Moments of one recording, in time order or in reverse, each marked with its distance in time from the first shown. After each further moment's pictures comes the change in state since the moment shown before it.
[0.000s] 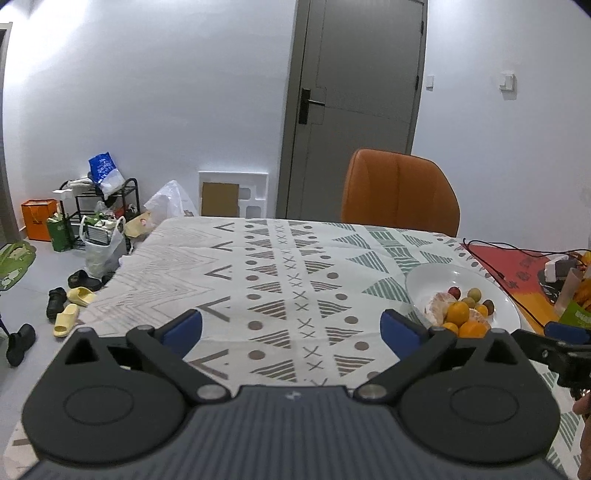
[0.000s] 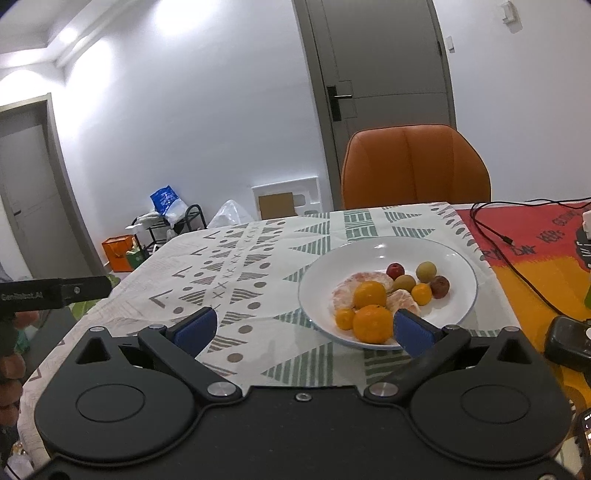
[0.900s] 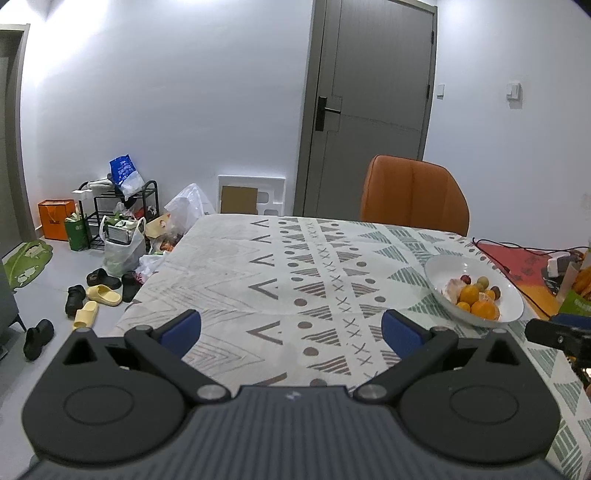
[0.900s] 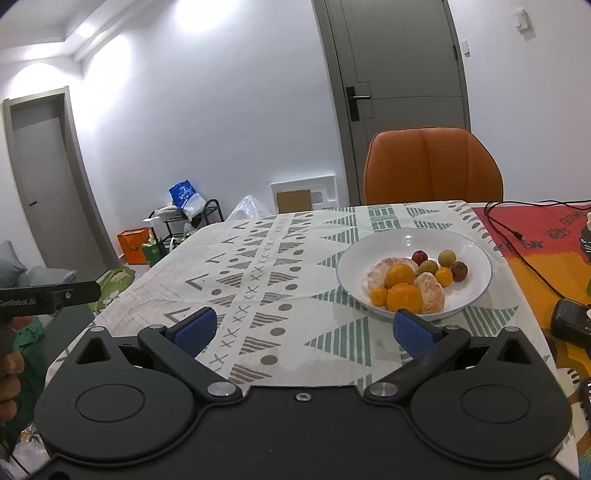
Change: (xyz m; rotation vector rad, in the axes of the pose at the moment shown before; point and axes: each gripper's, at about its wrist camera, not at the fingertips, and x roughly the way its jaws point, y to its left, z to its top) left arm -0.052 0.041 -0.024 -0.007 -0.016 0.030; right arm -0.035 0.033 -0.016 -0.021 0.006 0.040
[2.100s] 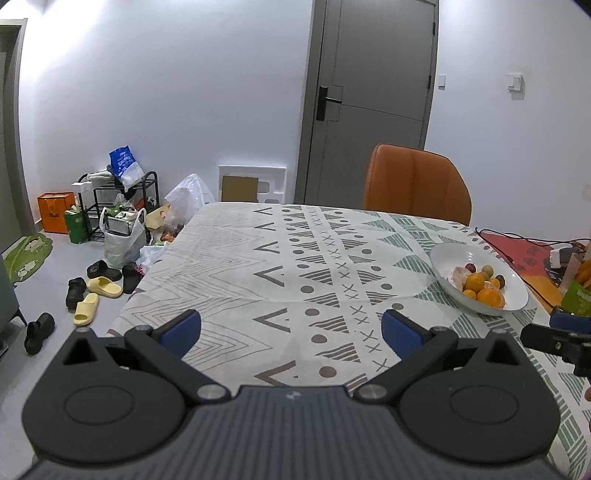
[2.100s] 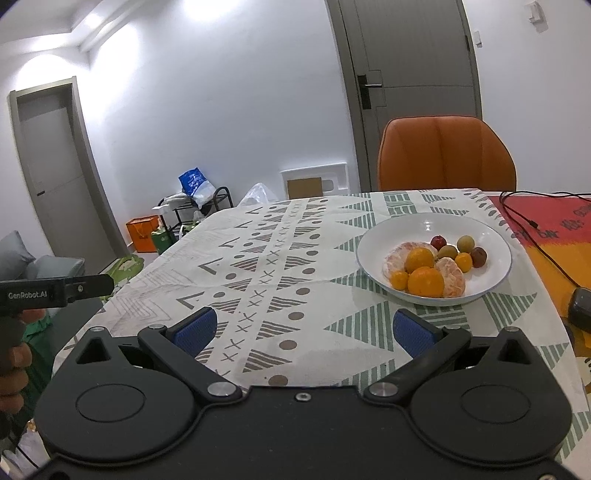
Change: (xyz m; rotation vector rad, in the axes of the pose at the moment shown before) left arm 0.004 0.010 -0.004 0.001 0.033 0.000; right arm 0.008 0.013 -0.008 -0.008 0.038 0.030
